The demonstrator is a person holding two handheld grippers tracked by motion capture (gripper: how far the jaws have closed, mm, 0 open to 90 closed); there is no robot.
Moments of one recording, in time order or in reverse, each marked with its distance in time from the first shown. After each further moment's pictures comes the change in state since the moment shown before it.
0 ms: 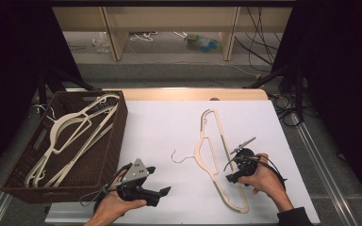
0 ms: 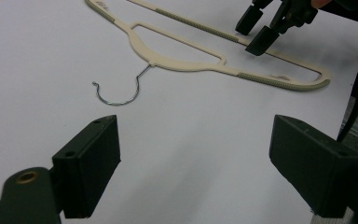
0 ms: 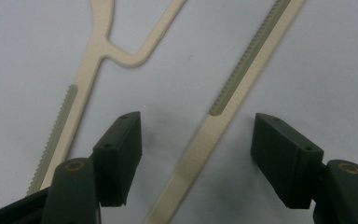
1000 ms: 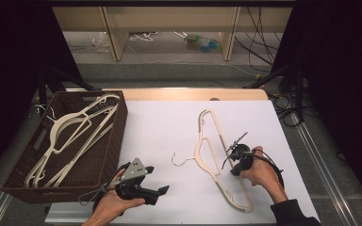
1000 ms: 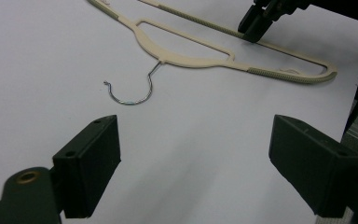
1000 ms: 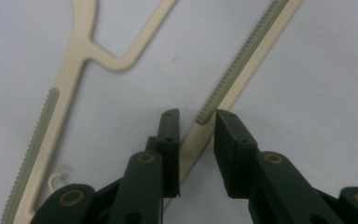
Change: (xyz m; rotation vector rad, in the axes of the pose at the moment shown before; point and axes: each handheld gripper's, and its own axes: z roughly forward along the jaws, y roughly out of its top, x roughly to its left) left arm 0.006 -0.002 -0.001 0.025 -0.006 -0.012; right arm -0.004 0.018 0.000 0.104 -0.045 -0.089
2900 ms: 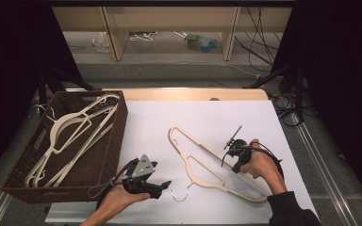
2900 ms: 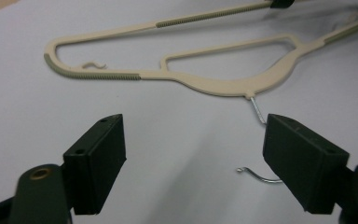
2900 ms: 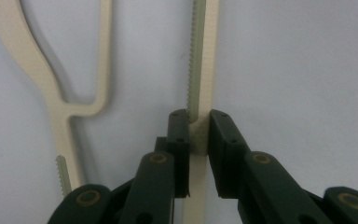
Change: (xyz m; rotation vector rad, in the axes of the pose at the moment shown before) left arm 0.013 0.003 0.030 0.049 0.070 0.161; right arm -0.002 0.019 -0.013 0.111 0.035 -0.085
